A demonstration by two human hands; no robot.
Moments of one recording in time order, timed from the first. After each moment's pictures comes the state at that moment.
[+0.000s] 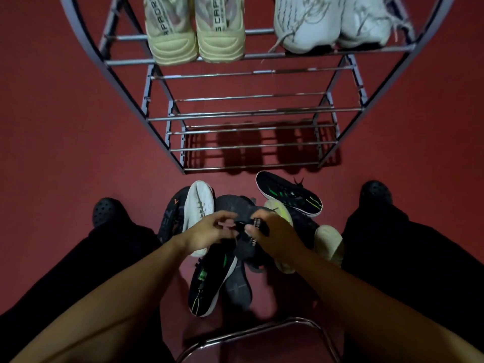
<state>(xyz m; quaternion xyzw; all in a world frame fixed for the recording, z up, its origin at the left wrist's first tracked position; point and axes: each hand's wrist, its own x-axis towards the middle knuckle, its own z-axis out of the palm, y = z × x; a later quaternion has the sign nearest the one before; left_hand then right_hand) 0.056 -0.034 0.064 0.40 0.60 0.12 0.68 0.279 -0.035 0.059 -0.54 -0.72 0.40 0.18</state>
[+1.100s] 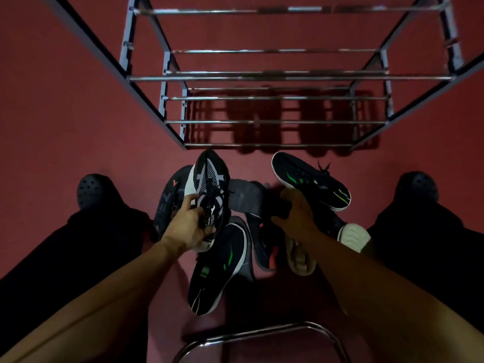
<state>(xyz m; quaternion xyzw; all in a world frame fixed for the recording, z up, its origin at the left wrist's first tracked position) 0.000 -0.026 -0.021 0.49 0.72 0.16 0.47 0.290 0.025 -0.089 -0.68 -0.58 0.44 0.02</state>
